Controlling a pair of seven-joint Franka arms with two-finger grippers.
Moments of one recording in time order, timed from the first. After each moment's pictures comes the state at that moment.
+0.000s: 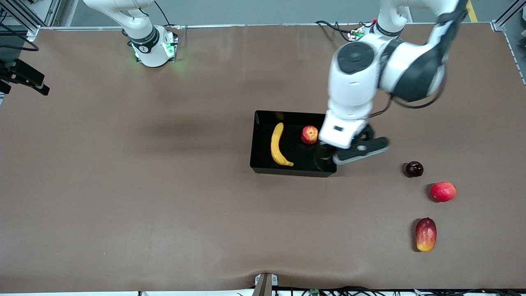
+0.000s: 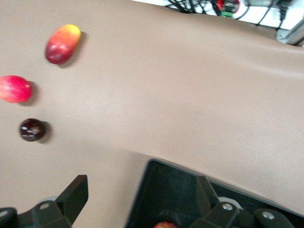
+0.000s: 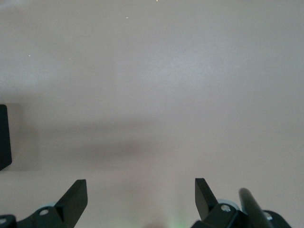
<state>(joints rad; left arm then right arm) -0.19 0.31 -0.37 -1.53 0.39 1.90 -0.92 0.05 -0.07 -0.09 -1.52 0.00 1.45 0.01</state>
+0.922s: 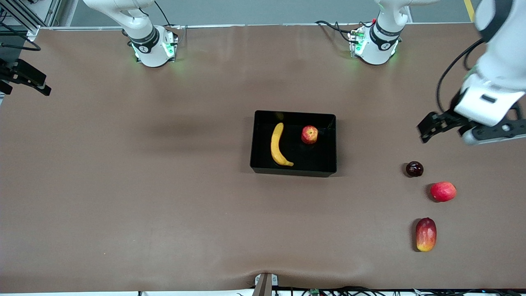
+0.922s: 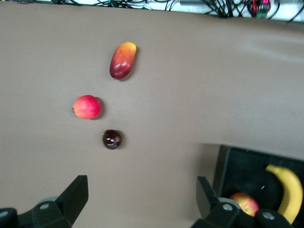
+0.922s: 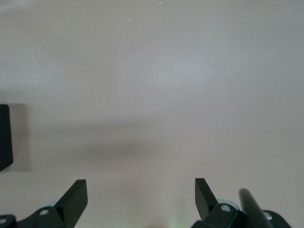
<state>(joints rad) 0.01 0.06 -0.18 -1.56 0.11 1.75 -0.25 0.05 -0.07 -0.08 -1.52 0.00 1.45 0.01</state>
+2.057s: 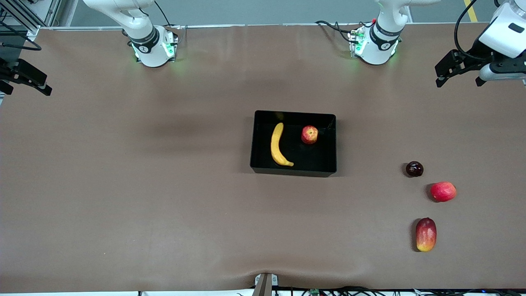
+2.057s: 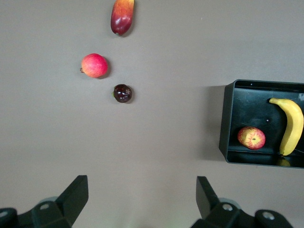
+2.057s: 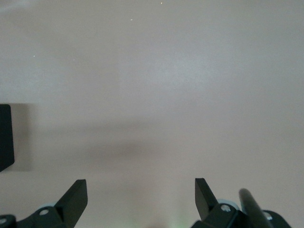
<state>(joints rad) -0.04 -0.20 -0.09 -1.73 0.03 1.58 -0.11 0.05 -0.07 -0.09 -1.52 0.00 1.45 0.01</state>
